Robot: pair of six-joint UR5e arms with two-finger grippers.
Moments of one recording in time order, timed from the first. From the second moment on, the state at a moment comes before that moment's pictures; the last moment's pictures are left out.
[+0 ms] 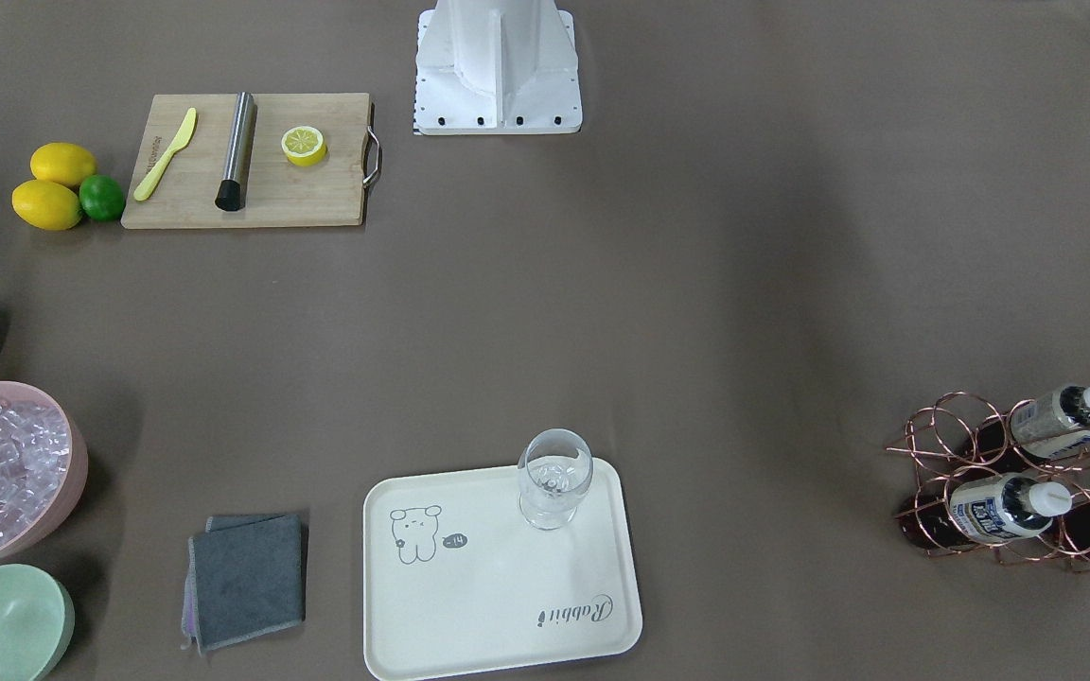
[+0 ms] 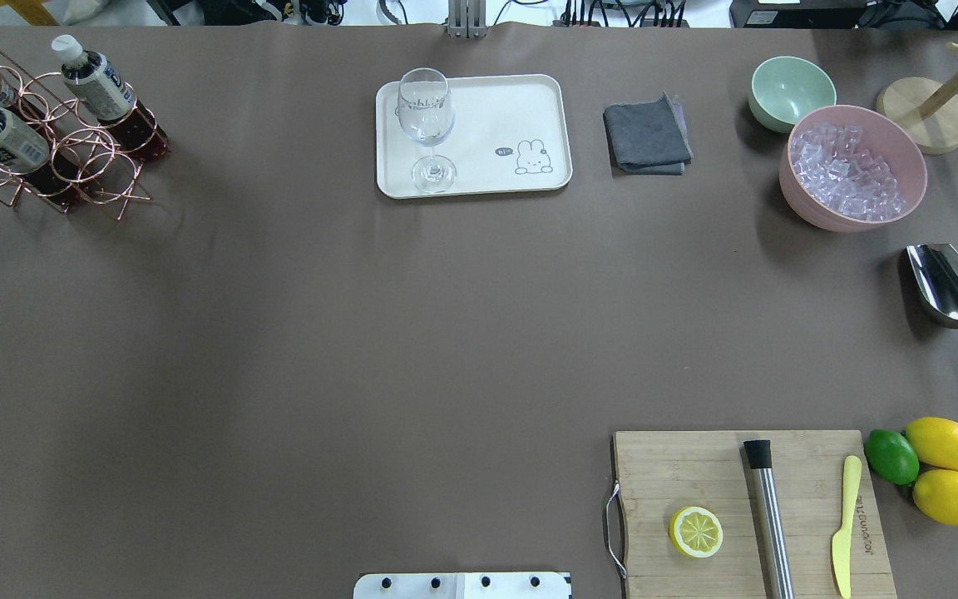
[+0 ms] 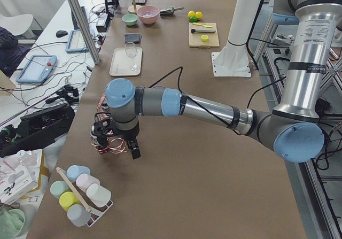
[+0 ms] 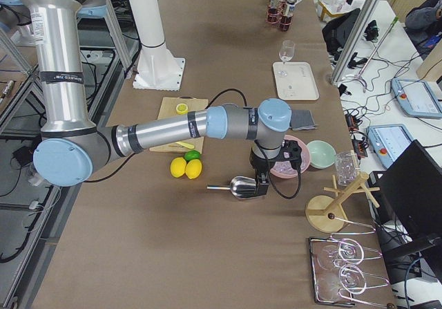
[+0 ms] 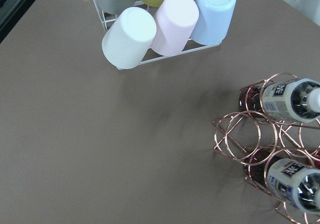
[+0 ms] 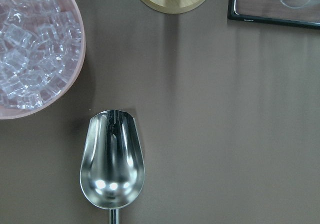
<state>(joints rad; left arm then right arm) -1.68 -1.73 -1.72 -1.33 -2.35 -0.58 1.55 -1.50 1.76 -1.83 2.27 -0.04</state>
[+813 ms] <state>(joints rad) -1.65 -1.97 -1.53 -1.29 -2.40 -1.00 1.55 -1.50 1.77 -1.83 2.28 -0.04</state>
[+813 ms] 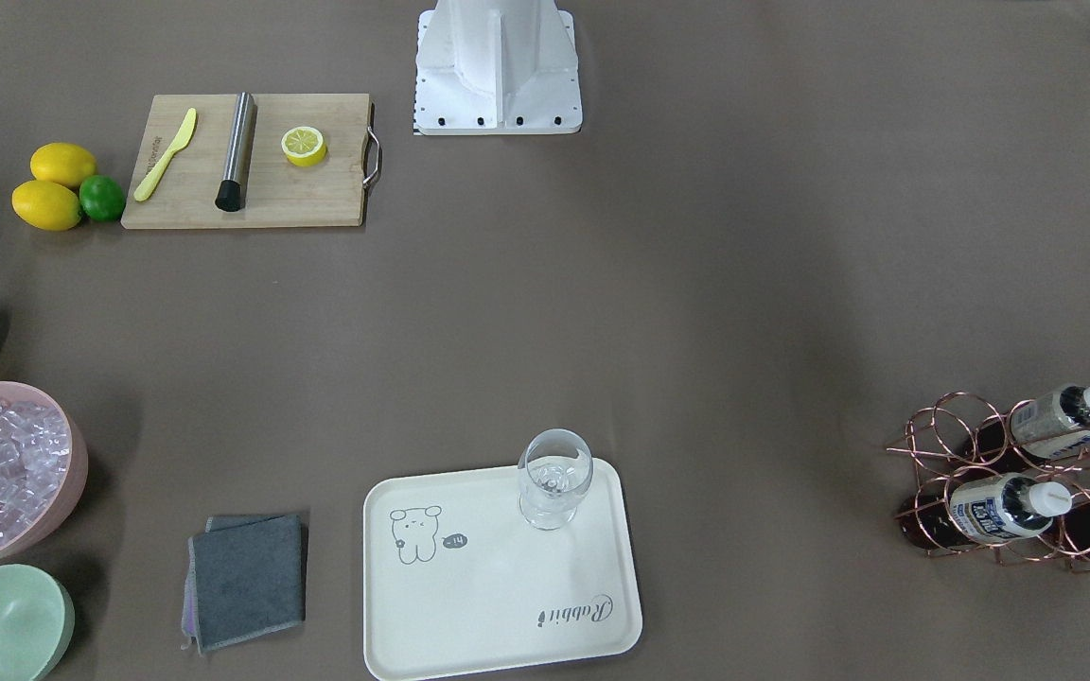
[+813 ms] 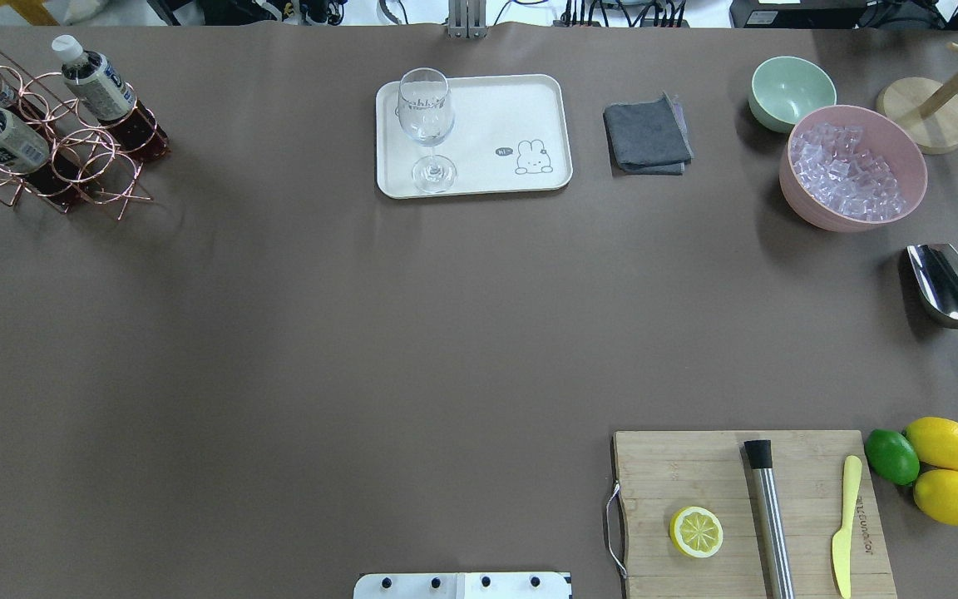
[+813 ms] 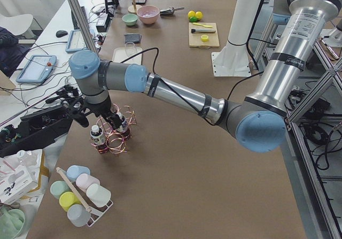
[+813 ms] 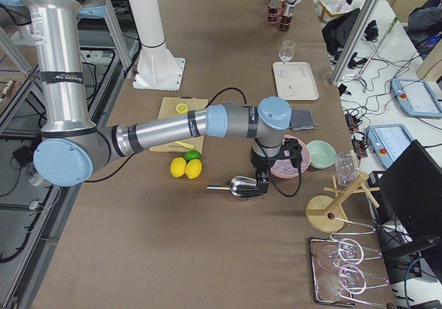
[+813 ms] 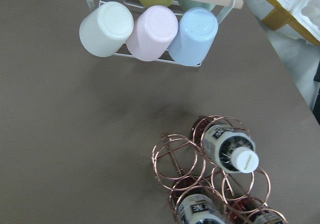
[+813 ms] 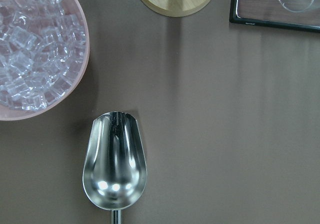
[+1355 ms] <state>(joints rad) -1.57 -2.16 -1.37 -1.28 -2.40 -1.24 1.55 -1.49 1.77 -1.82 2.25 -0.04</state>
